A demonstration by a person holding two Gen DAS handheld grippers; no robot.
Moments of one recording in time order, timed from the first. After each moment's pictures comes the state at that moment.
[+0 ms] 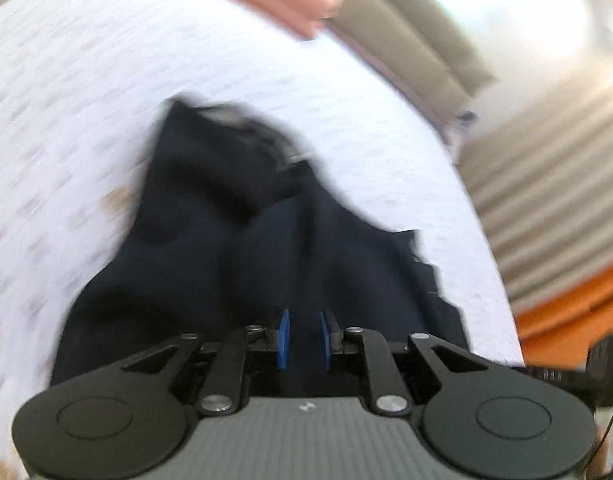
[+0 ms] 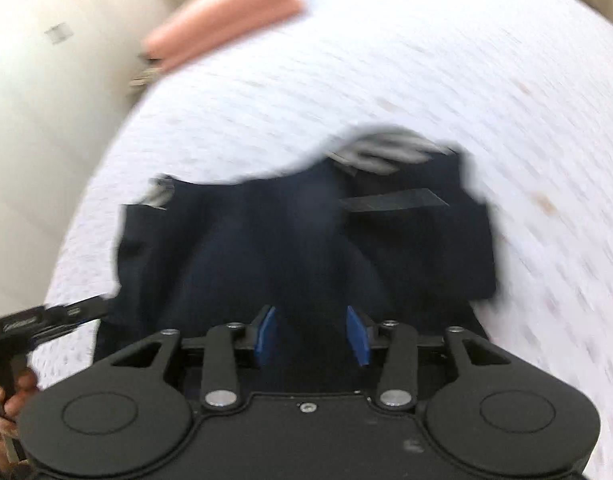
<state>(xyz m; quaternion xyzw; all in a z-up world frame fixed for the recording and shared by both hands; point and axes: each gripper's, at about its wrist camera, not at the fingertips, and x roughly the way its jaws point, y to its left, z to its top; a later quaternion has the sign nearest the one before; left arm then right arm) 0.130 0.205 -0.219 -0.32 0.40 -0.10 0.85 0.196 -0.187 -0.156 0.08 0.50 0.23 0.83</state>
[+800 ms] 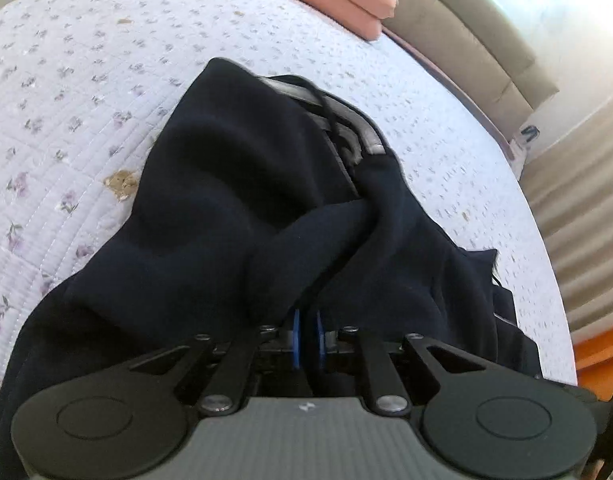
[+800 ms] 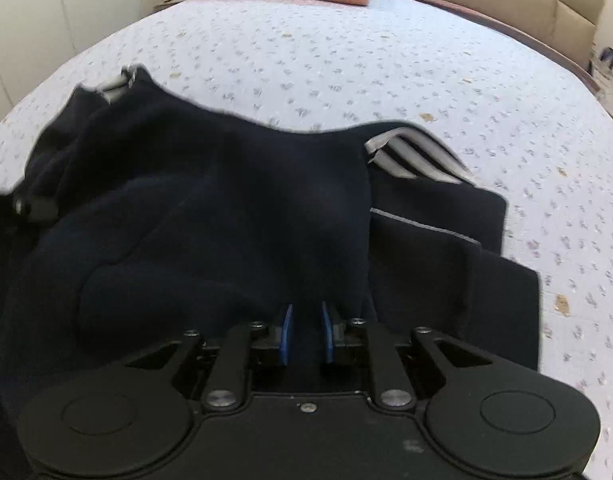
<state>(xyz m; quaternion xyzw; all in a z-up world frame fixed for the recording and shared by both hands) 0.145 0.174 -0.266 -0.30 0.42 0.02 0.85 0.222 -0.152 -0.240 -0.13 0.46 0.21 0.85</state>
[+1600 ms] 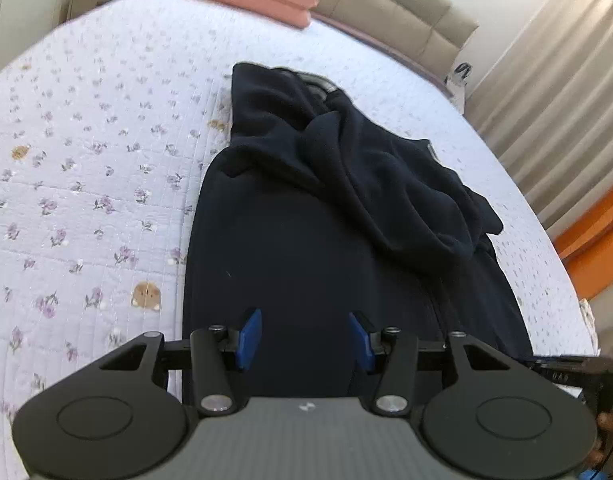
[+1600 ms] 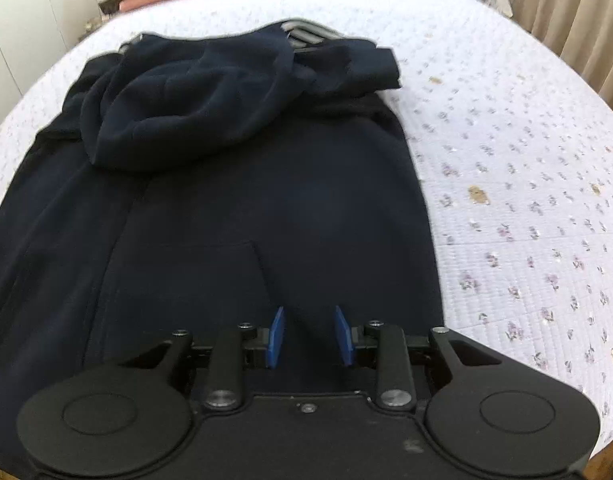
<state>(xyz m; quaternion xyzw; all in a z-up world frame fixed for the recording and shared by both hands) -0.069 0.215 -0.221 -0.21 0.41 -0.06 0.88 -0.013 -0.235 -0.235 -0.03 0.49 0.09 0.87</state>
